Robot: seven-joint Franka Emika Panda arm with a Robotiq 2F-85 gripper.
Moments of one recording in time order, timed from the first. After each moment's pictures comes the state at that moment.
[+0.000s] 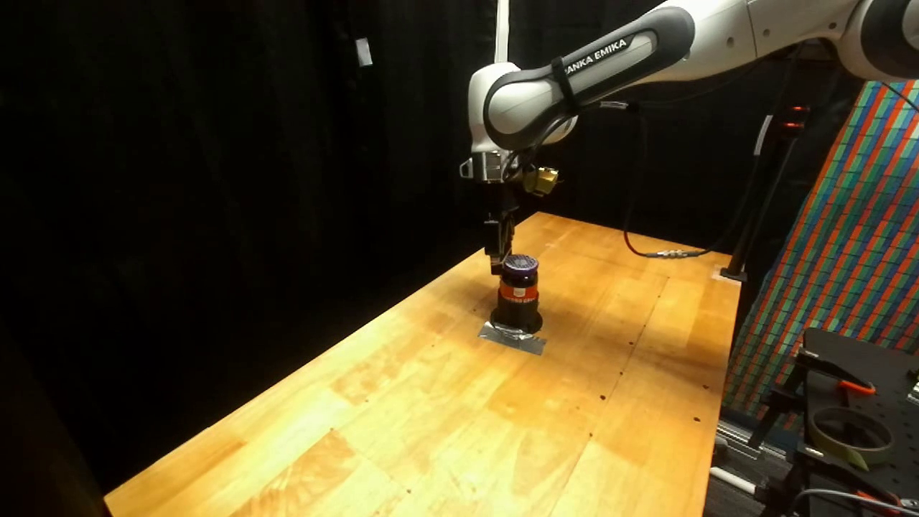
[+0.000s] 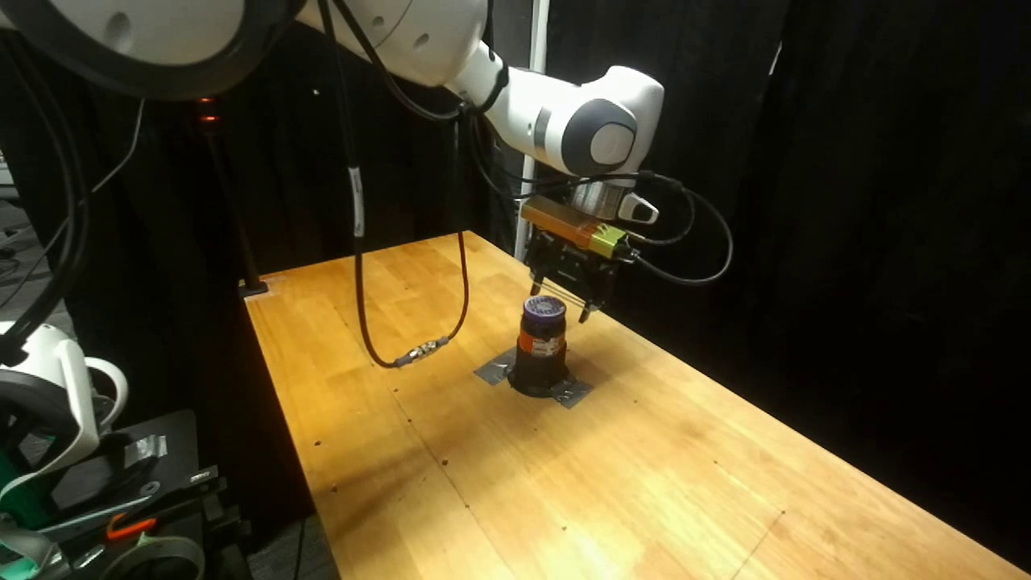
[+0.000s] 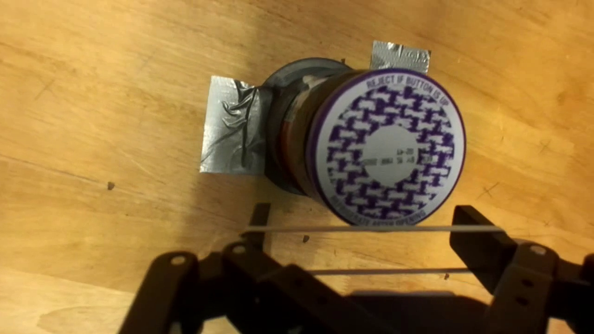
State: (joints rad) arm 0.08 0.85 0.08 -1.20 0.04 1.89 -0.29
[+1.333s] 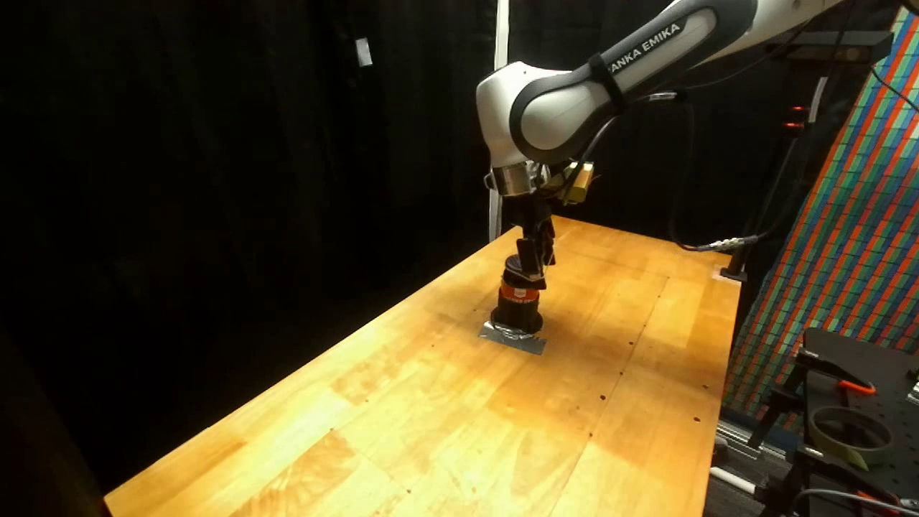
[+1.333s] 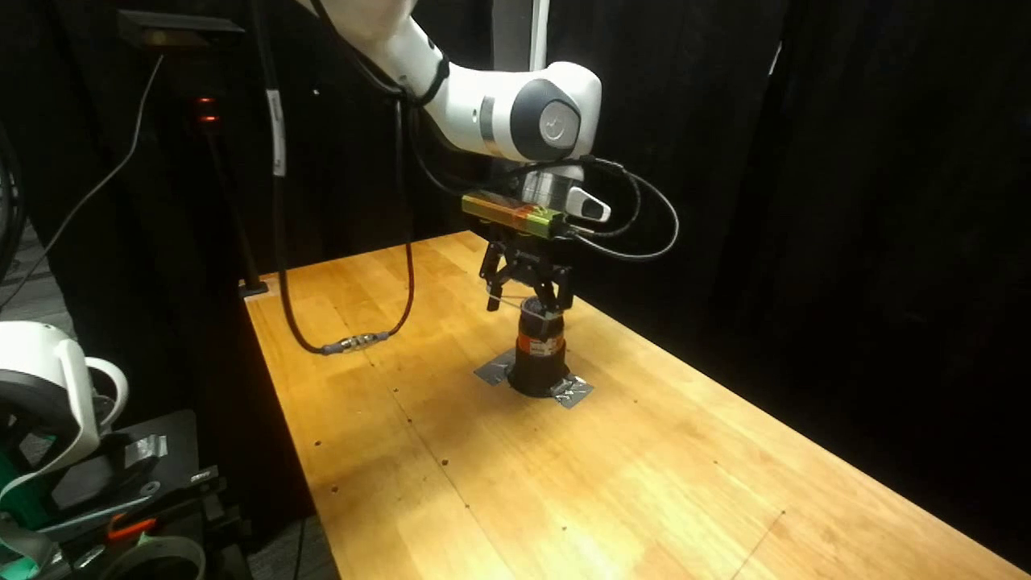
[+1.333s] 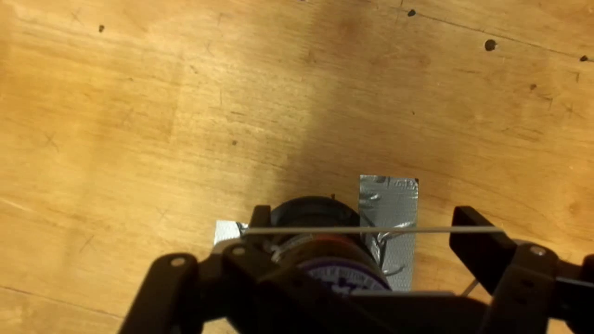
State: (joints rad) arm 0.14 0.64 0.07 -1.53 -0.11 1.88 -0.07
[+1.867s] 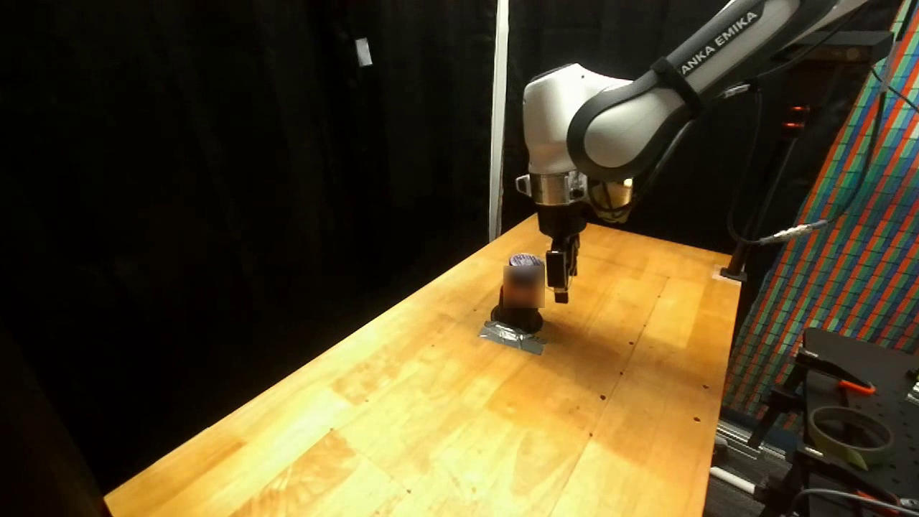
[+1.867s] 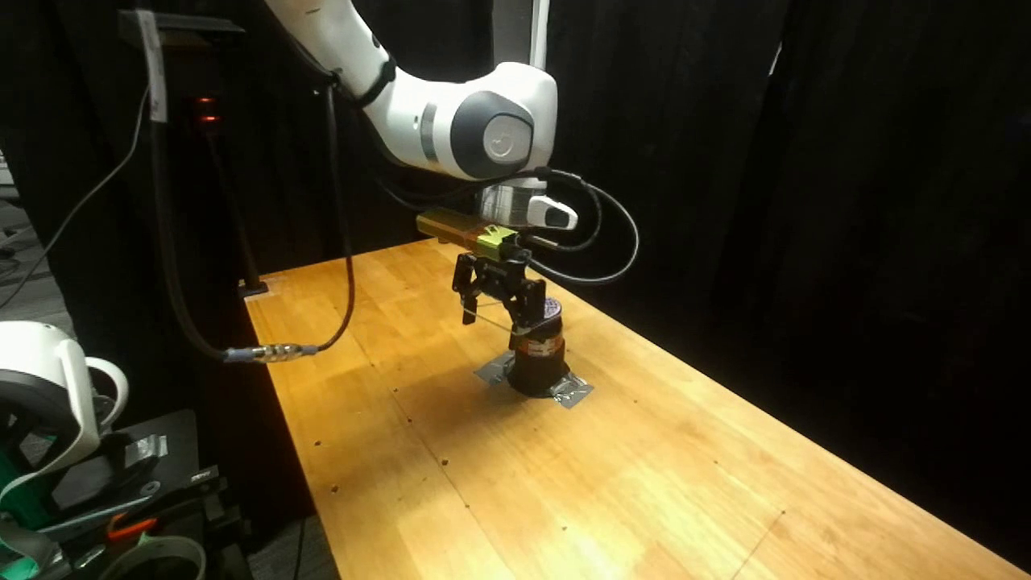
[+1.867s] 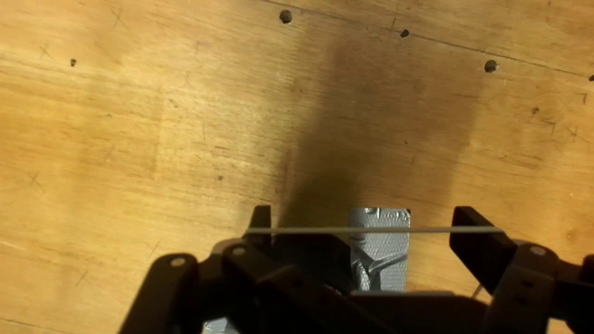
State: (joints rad) arm 0.14 0.44 0.07 -1.89 -0.11 2.17 -0.02
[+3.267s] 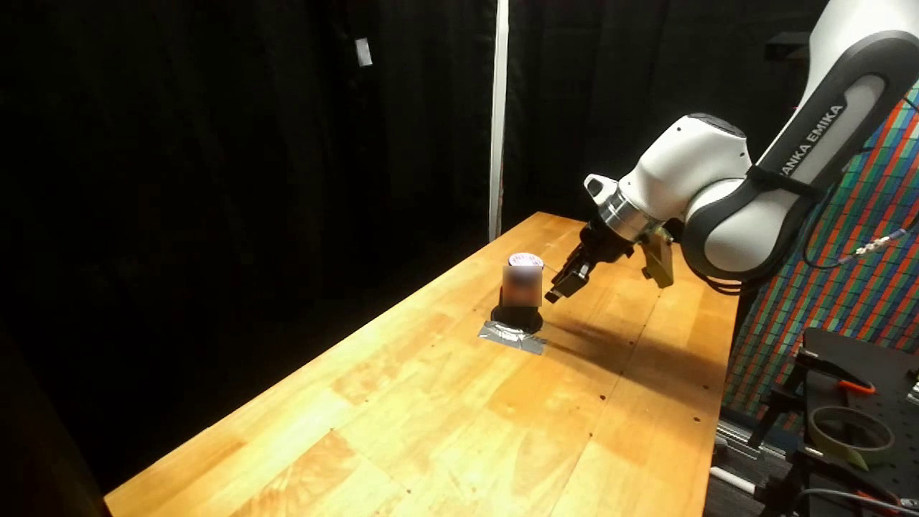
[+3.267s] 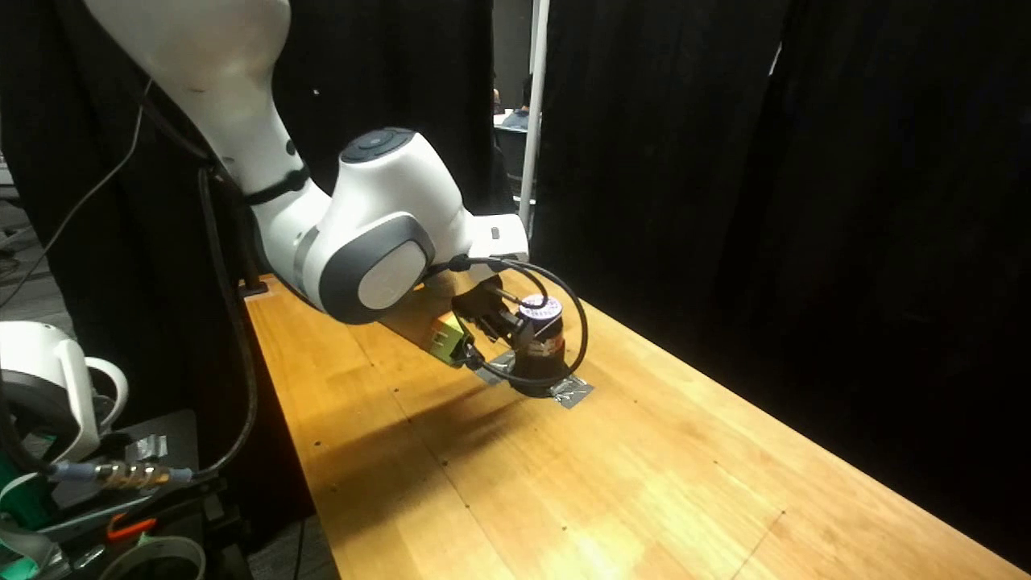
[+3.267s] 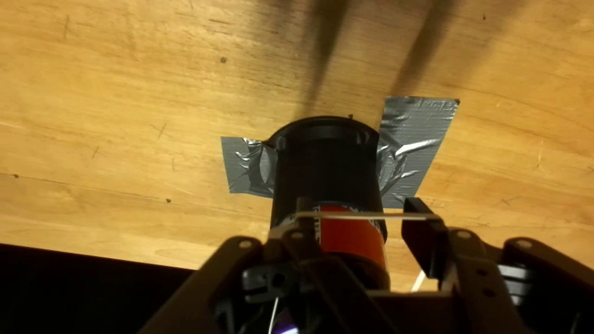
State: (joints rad) arm 0.15 0.35 0.00 -2.44 -0.11 3.34 -0.05
